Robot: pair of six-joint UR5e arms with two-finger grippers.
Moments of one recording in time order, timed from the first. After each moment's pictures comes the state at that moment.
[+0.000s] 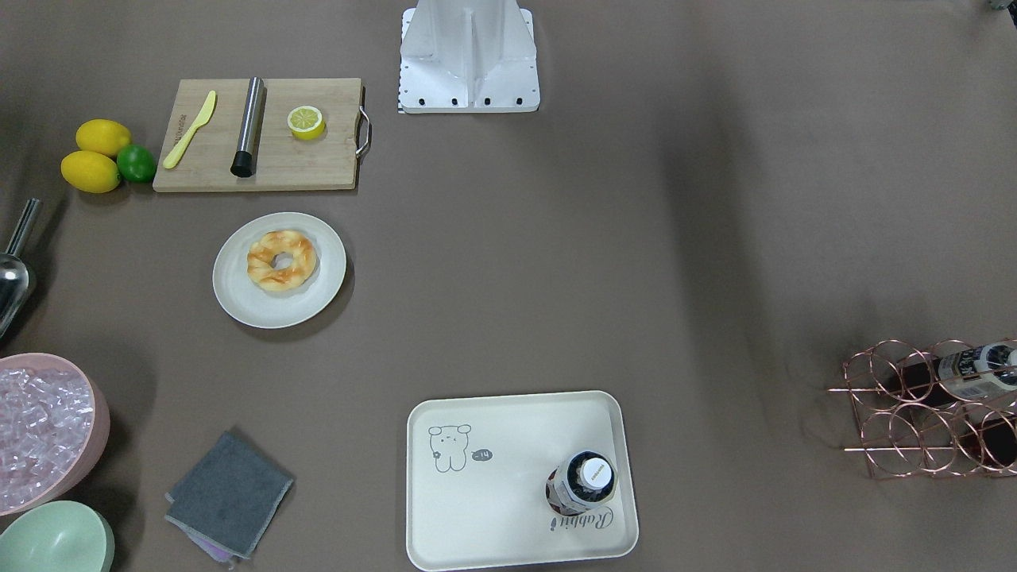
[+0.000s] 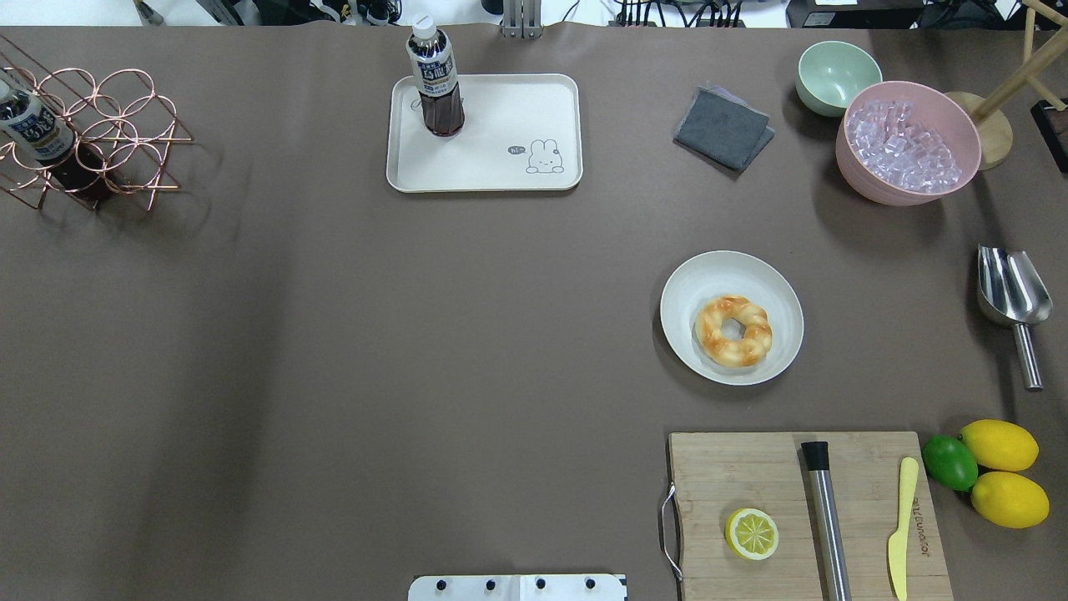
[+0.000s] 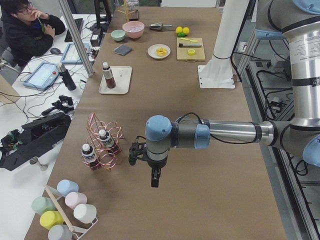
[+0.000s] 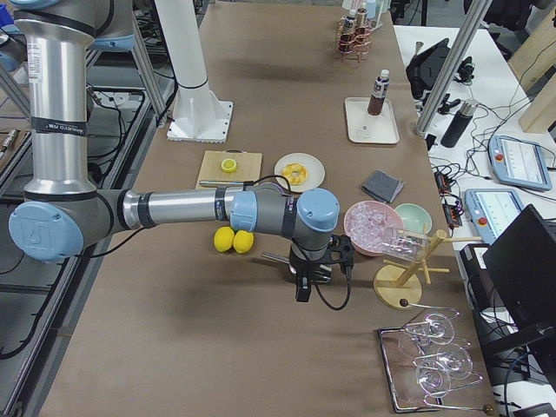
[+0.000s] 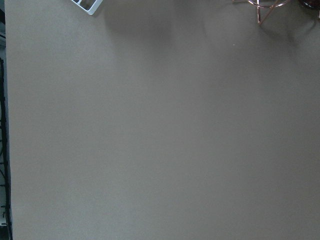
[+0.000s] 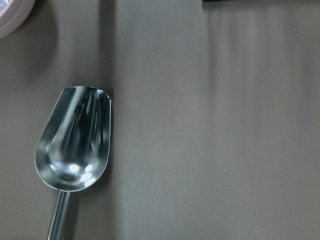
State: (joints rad) left arm -1.63 -1.36 -1.83 -1.54 -2.23 0.08; right arm 1.59 -1.62 1.74 -1.76 2.29 -0.10
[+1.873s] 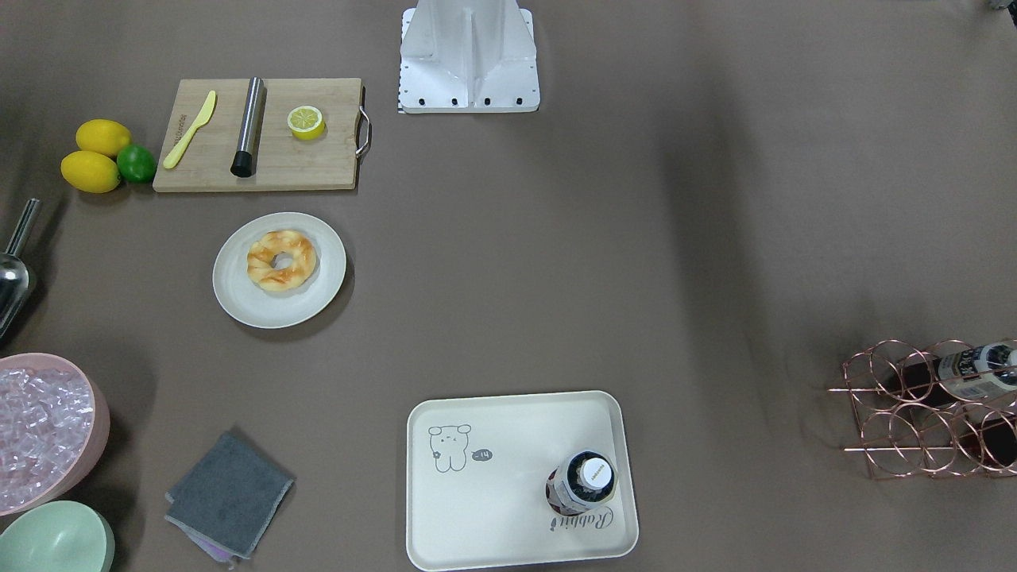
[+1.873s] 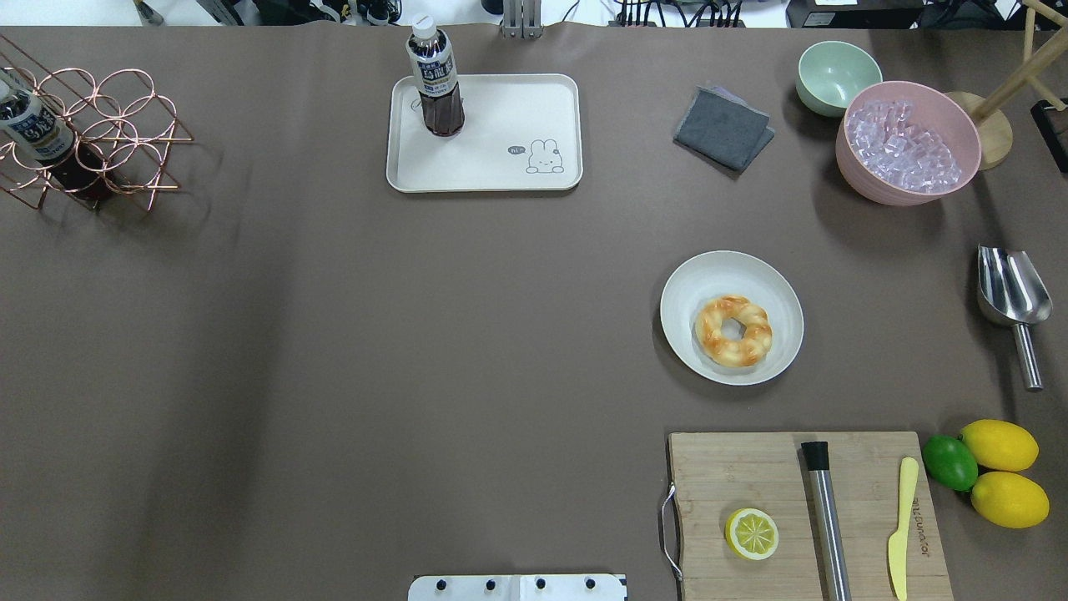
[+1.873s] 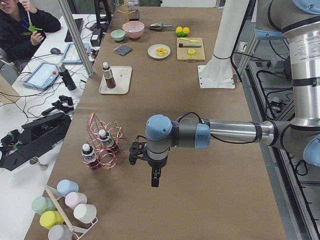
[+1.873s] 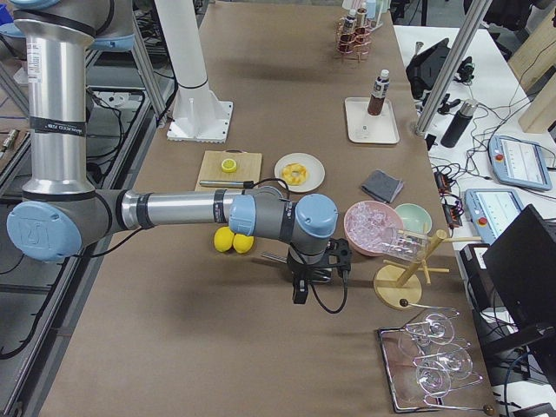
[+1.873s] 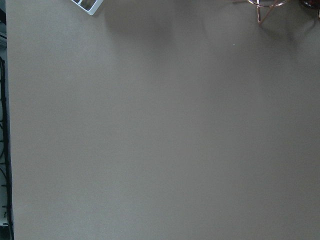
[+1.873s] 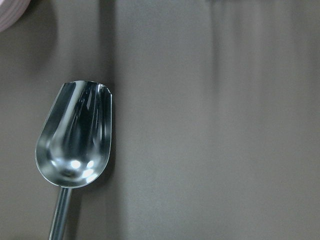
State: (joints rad) left arm -1.63 -1.36 -1.83 -1.54 -2.23 0.08; right arm 1.59 -1.63 1.72 -1.76 2.31 -0.10
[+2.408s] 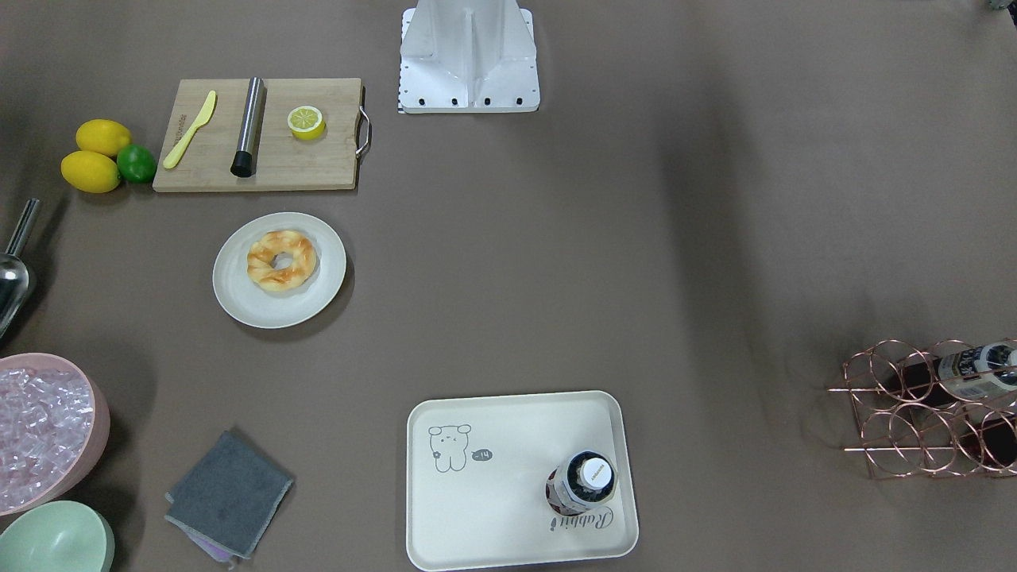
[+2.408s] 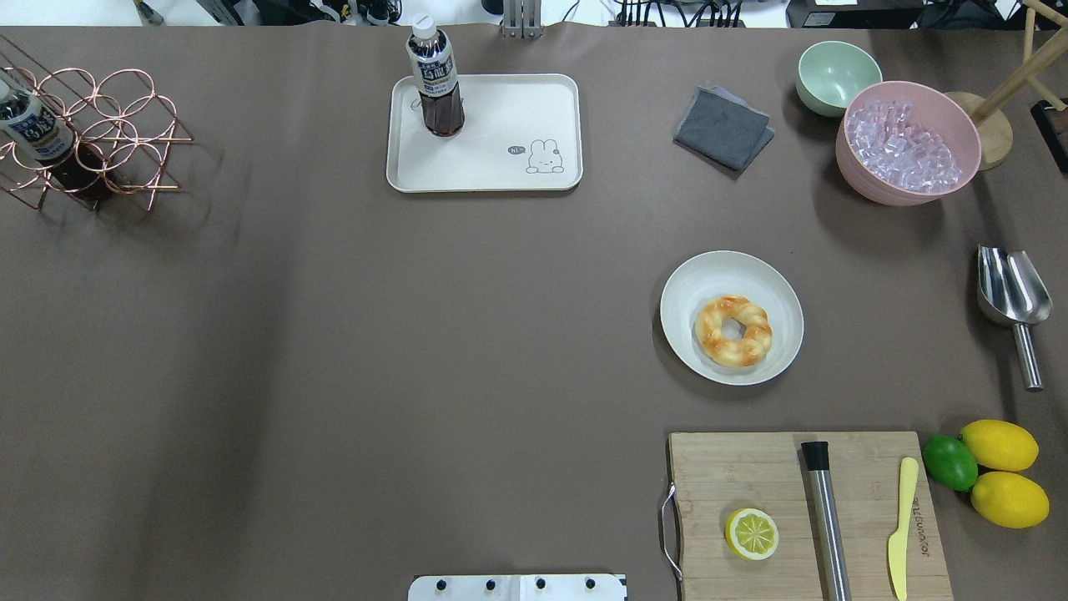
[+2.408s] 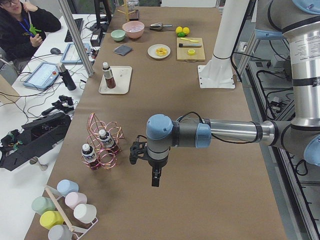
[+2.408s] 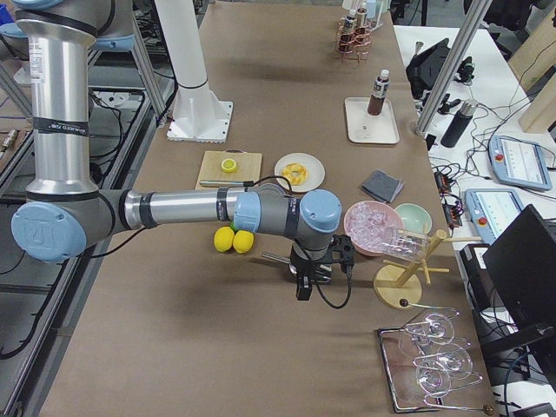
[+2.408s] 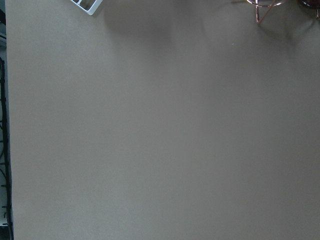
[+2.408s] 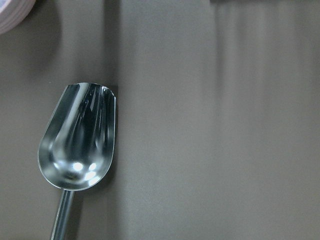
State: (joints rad) left arm -1.63 -1.36 -1.84 -1.54 -2.23 0.08; right arm 1.57 -1.62 1.72 -1.76 2.30 -0.10
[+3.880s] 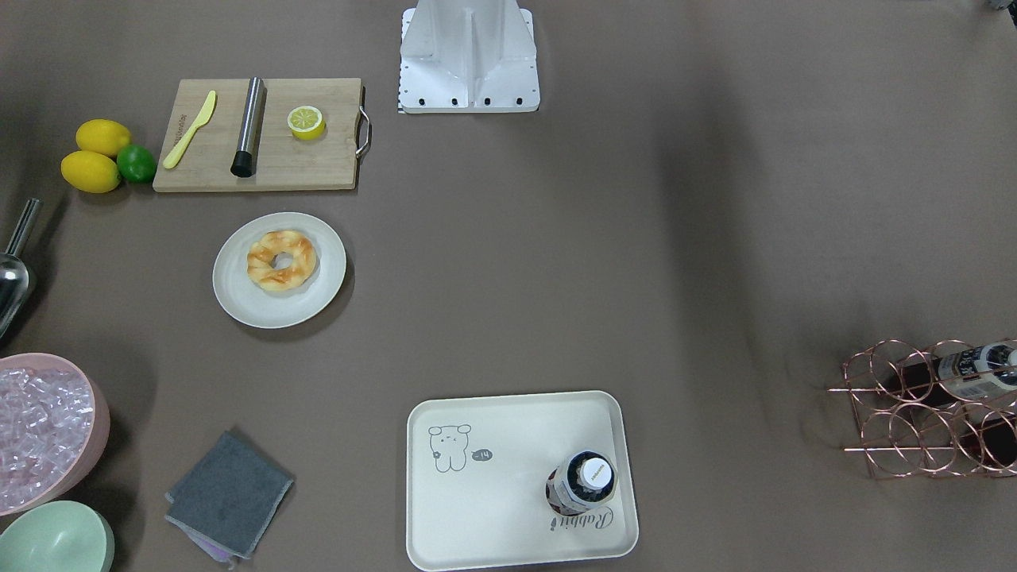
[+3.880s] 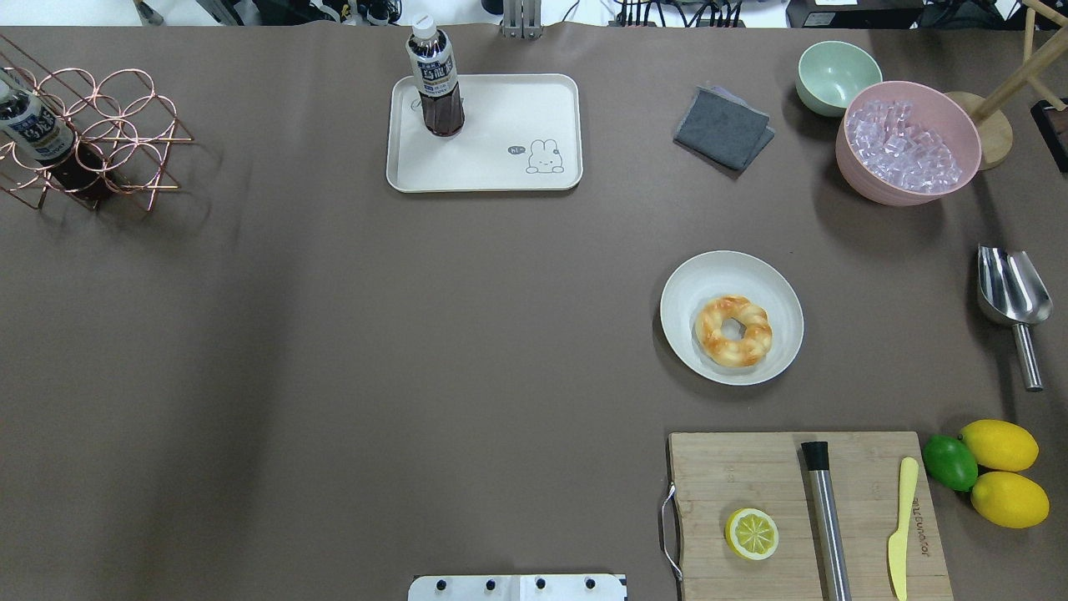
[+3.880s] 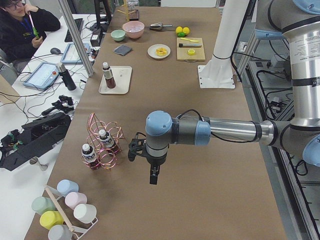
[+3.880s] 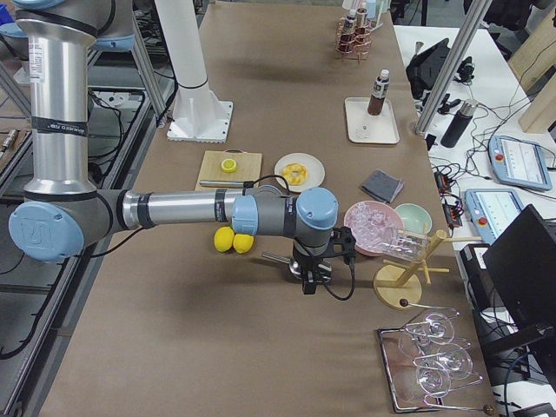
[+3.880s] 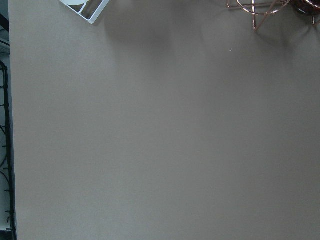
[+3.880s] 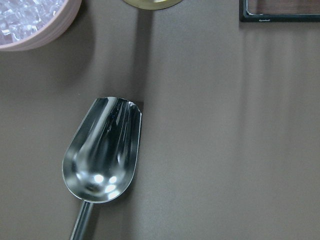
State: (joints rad) left arm -1.63 -1.36 -1.86 -1.54 -2.22 0.08; right arm 1.56 -1.63 1.72 -1.64 2.35 -0.10
